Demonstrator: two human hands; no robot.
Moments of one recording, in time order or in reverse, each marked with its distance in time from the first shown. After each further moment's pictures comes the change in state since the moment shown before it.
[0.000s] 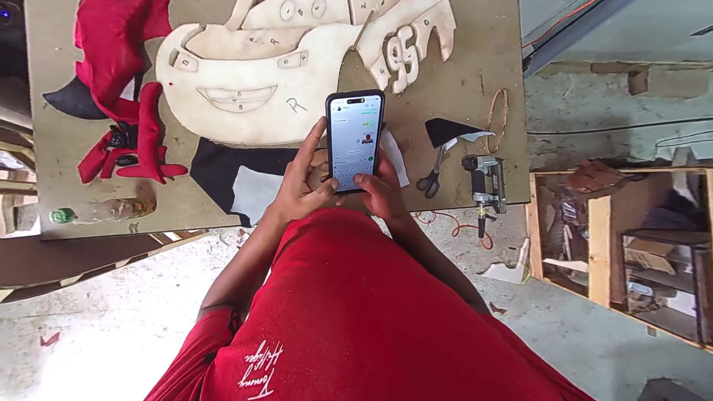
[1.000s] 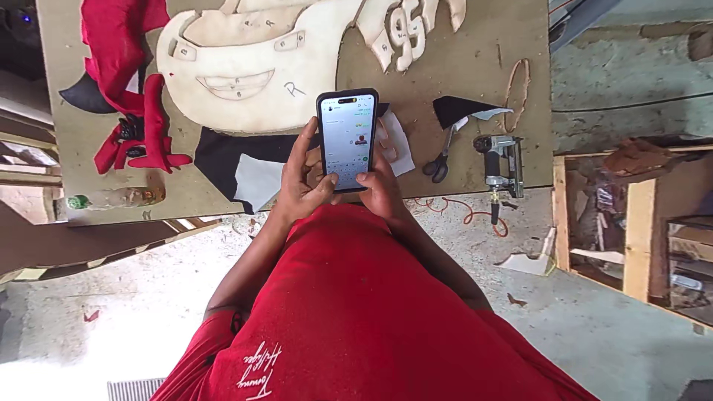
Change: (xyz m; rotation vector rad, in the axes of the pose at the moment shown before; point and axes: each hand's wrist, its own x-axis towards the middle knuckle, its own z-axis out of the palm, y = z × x) left_hand -0.024 0.002 0.038 0.038 0.122 0.031; right_hand -0.036 0.005 -0.008 0.044 -0.055 0.011
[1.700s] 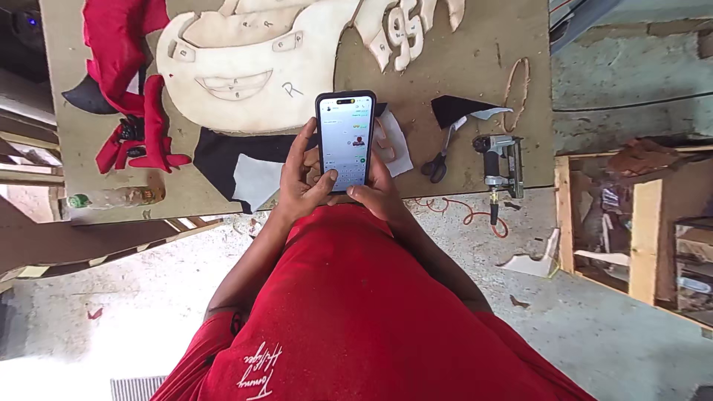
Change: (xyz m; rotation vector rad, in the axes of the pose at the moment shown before) left_hand 0.001 -0.003 0.013 -0.002 0.045 -0.019; right_hand -0.011 -0.010 -0.007 -0.089 -0.044 0.038
